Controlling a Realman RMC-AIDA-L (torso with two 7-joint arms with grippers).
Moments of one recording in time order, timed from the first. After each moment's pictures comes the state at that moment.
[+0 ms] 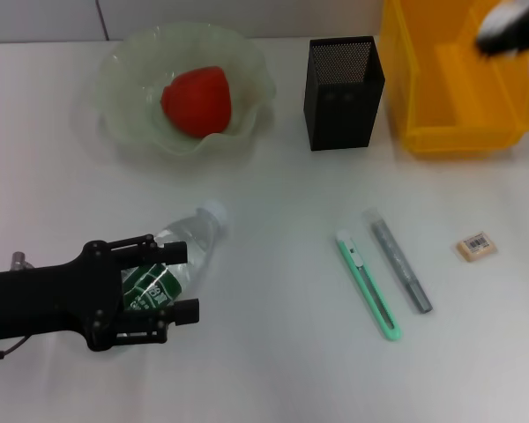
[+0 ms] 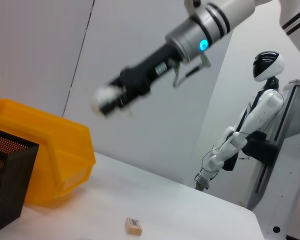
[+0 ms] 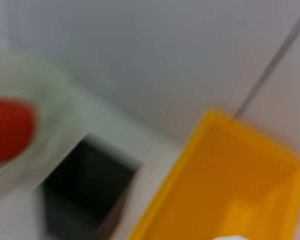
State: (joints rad) left arm -0.36 -1.98 0.94 0.48 1.74 1.80 -1.18; right arm 0.65 2.08 -1.13 -1.69 -2.79 -1.55 2.60
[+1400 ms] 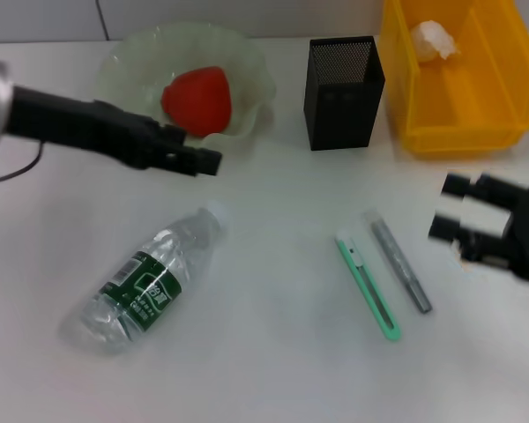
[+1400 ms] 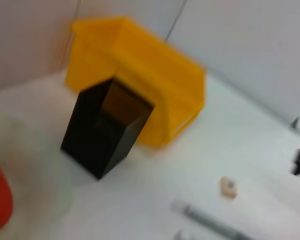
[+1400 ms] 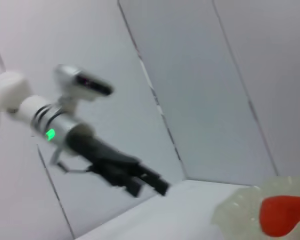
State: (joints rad) left arm -0.54 -2.07 0.97 1.36 2.14 1.74 -2.35; right arm 0.25 2.05 -0.79 -0.66 -1.64 -1.76 1.31
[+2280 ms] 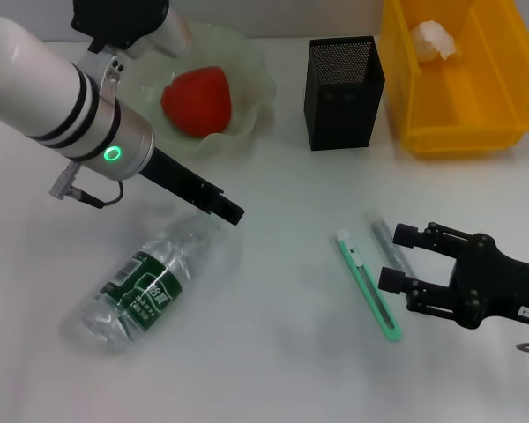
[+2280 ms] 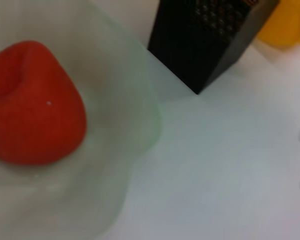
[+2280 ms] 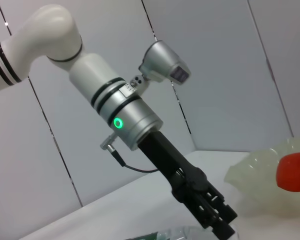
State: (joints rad) left arm -0.70 -2.08 1.45 1.11 2.49 1.33 -2.70; right arm 0.29 2.08 -0.80 -0.45 -1.74 -1.68 1.11
